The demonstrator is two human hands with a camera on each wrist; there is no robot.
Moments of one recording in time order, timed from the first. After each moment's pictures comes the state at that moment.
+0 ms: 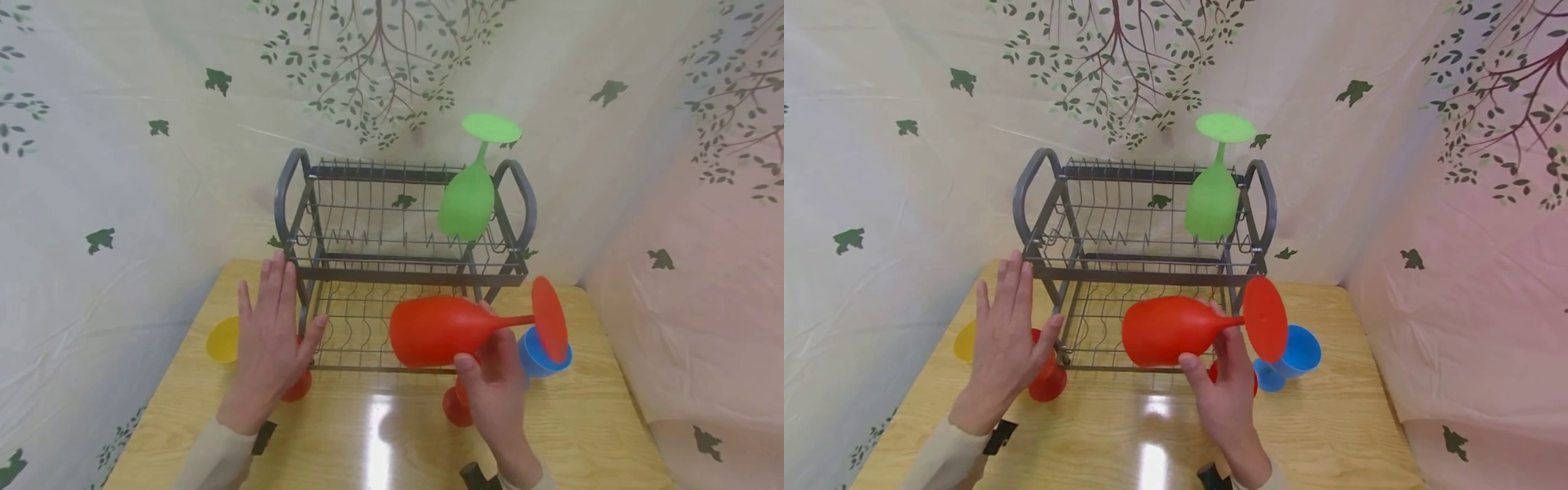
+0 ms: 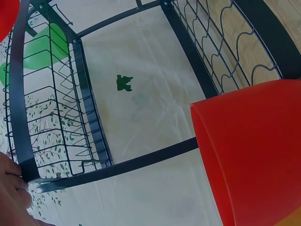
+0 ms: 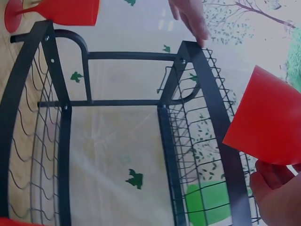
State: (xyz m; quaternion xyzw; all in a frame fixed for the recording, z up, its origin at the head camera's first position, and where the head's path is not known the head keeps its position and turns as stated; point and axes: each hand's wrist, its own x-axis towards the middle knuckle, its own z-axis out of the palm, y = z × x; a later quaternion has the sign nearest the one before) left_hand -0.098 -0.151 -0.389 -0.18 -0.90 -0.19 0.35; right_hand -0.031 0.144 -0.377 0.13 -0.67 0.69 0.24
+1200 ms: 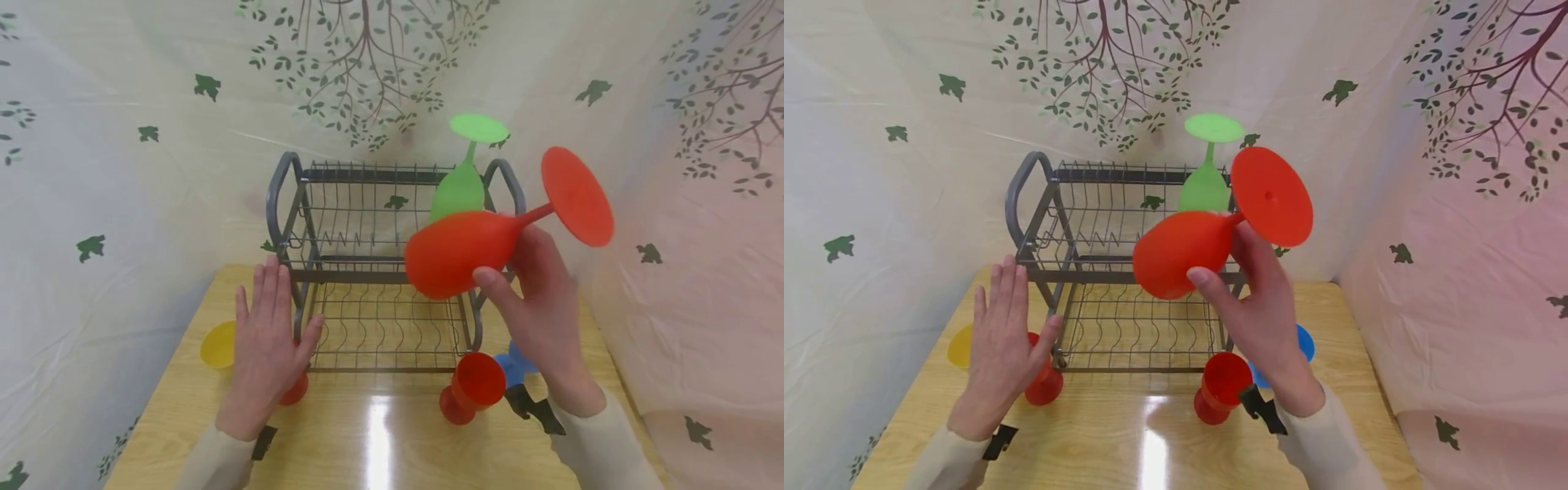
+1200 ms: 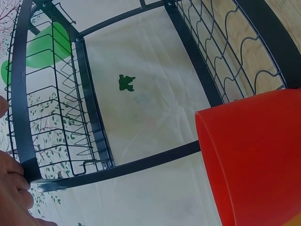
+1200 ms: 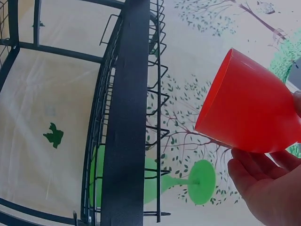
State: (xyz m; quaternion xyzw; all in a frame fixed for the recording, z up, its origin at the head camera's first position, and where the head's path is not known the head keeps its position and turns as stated) left_hand -0.095 -0.147 -0.389 -0.18 -0.90 -0.19 0.35; right_hand -0.073 0.179 -0.261 0.19 -0.77 0.55 0.27
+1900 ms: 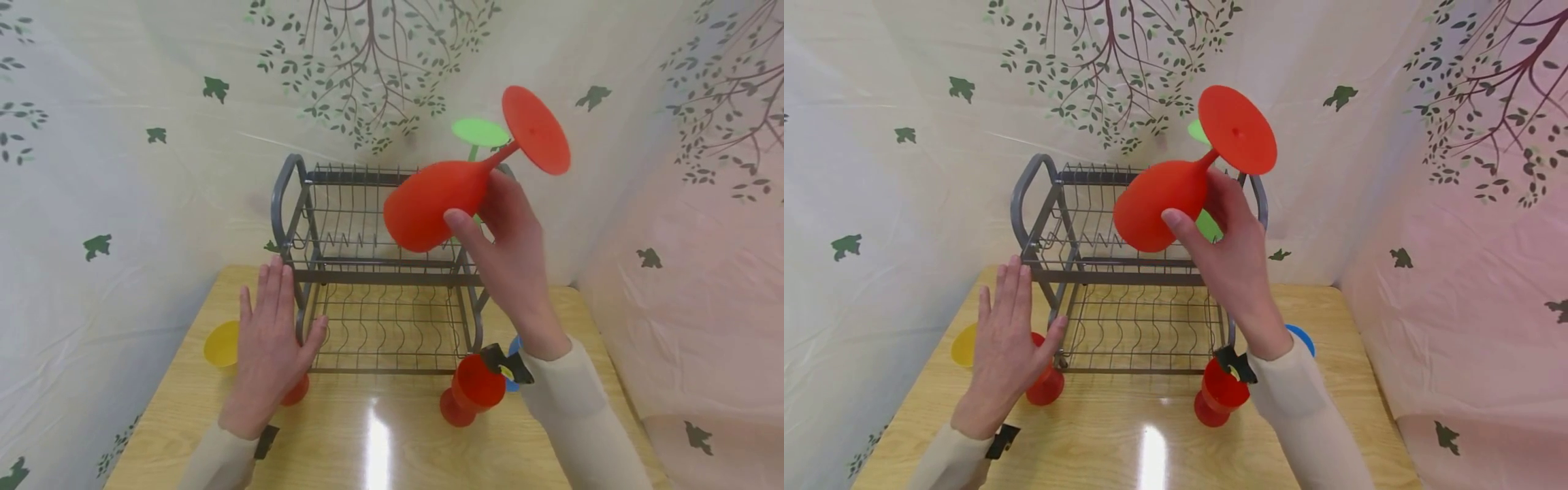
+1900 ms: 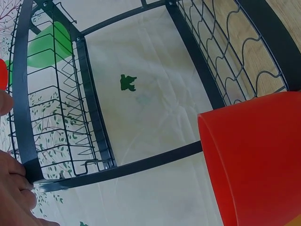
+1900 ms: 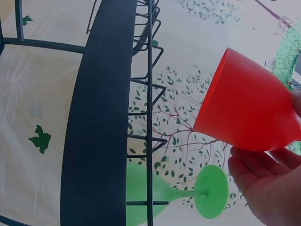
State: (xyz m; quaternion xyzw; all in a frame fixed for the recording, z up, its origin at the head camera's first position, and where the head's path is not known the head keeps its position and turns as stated) left_hand -0.092 -0.145 -0.389 -0.16 -0.91 -0.19 0.34; right_hand -0.120 0.155 -0.233 0.21 -0.75 0.57 0.26
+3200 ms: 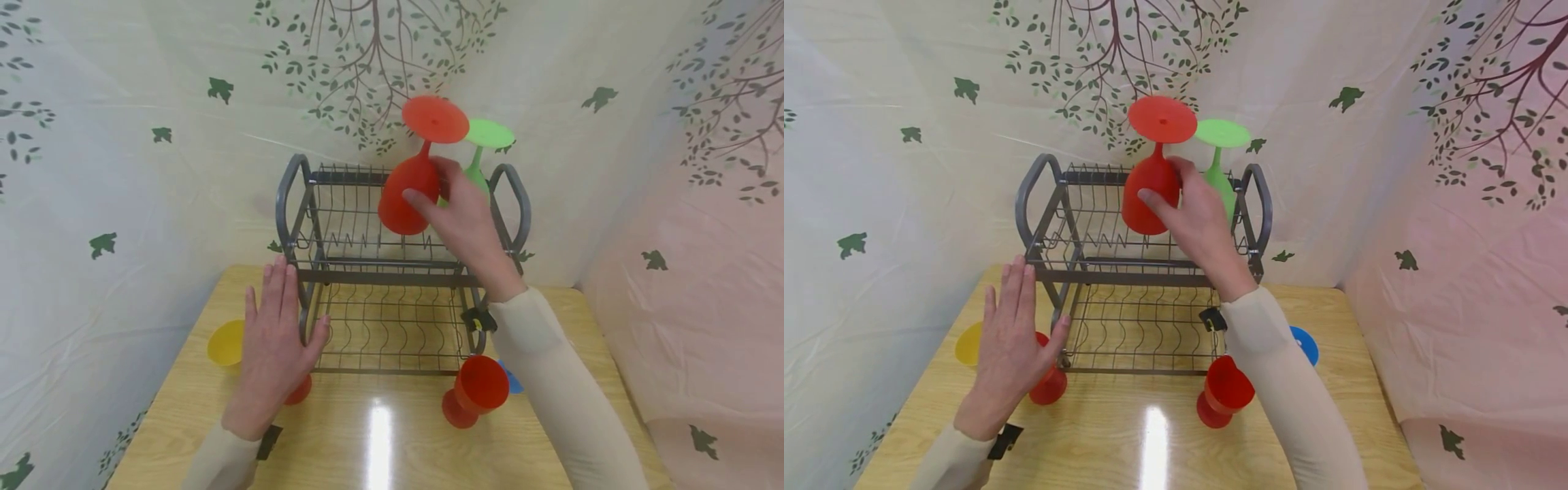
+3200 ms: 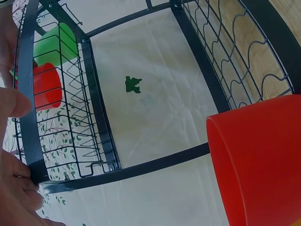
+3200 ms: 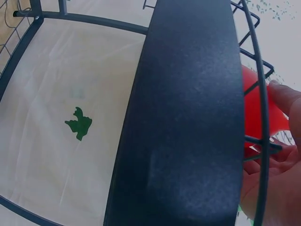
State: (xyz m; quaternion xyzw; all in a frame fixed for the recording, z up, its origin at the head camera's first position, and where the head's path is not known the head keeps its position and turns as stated) left_hand -0.092 -0.144 -0.386 -0.17 -0.90 -0.20 0.34; right_hand -0.197 0.131 -0.241 0.16 -0.87 0.45 0.14
